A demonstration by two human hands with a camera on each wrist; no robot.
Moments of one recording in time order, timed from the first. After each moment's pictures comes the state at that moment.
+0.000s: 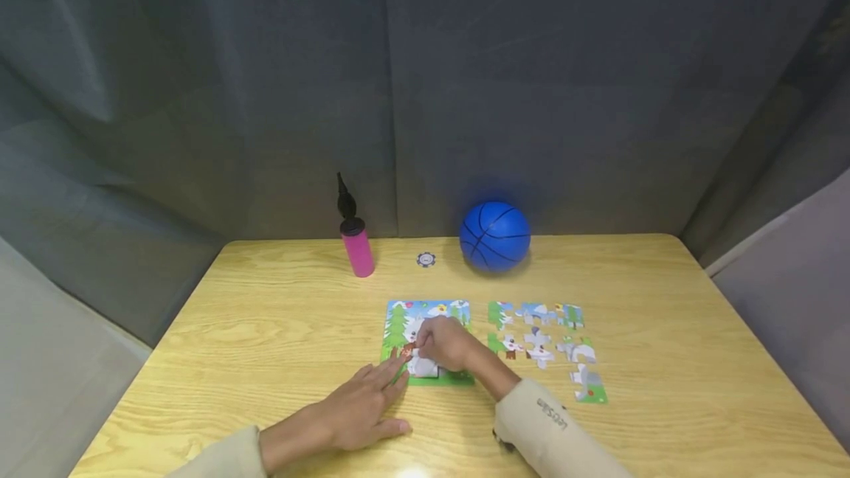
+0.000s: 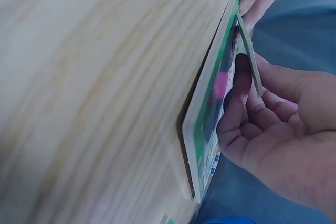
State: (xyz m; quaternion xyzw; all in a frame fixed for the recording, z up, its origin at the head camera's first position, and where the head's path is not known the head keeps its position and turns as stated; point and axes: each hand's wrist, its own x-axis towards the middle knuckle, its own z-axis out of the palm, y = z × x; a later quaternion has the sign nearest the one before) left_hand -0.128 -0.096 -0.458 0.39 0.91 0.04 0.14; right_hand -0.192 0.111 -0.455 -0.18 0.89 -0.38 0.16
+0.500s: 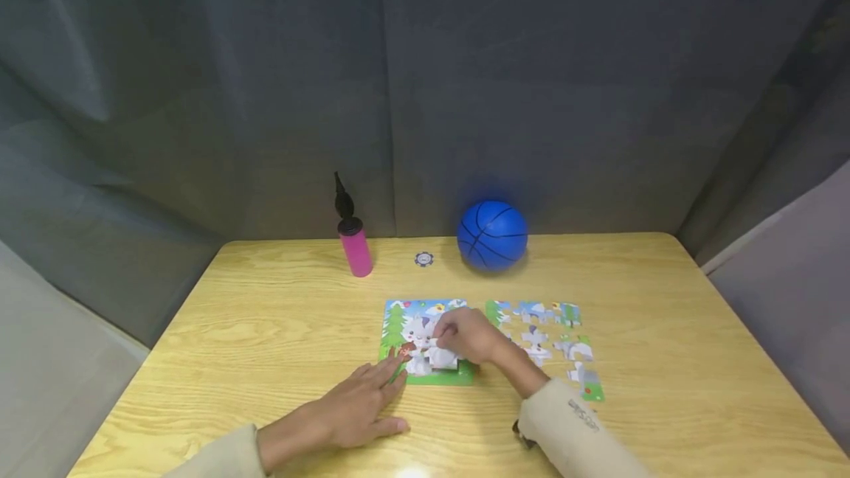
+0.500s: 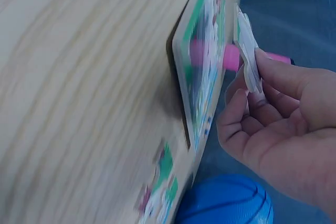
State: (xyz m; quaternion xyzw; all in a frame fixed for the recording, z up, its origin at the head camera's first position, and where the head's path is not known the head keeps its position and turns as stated) left_hand -0.128 -0.095 -0.453 0.38 0.91 0.05 0.16; right_hand -0.191 0.150 -0.440 -0.21 0.88 -0.41 0.14
